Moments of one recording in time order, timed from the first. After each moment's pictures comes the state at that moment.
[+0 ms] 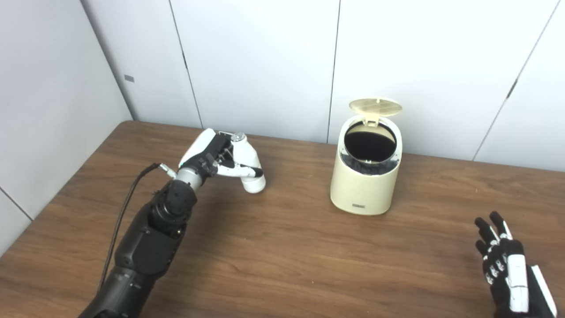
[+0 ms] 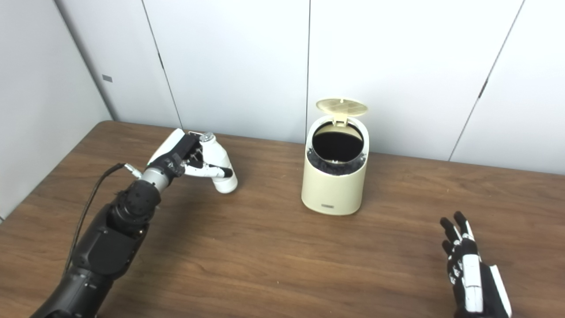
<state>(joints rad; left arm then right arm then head) -0.43 0.41 -0.05 0.15 0.37 0.25 -0.14 0.07 -0.13 -0.09 -0.23 0.12 0.09 0.10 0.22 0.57</state>
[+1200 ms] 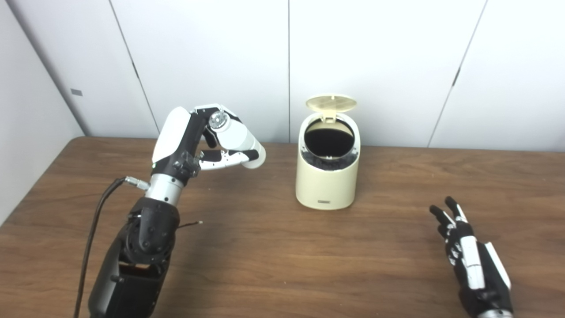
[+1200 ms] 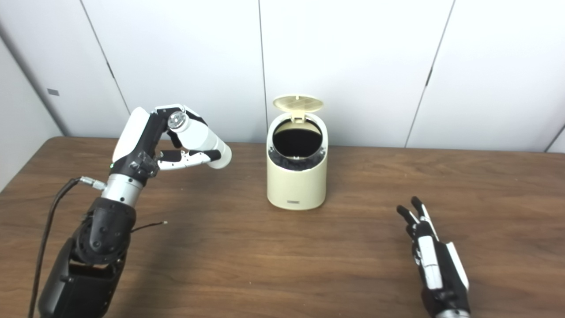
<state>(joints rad) -0.37 0.31 -0.07 -0.26 0.50 0.13 -0.04 0.08 -0.14 -0.08 -0.20 0.06 0.05 0.10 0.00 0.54</state>
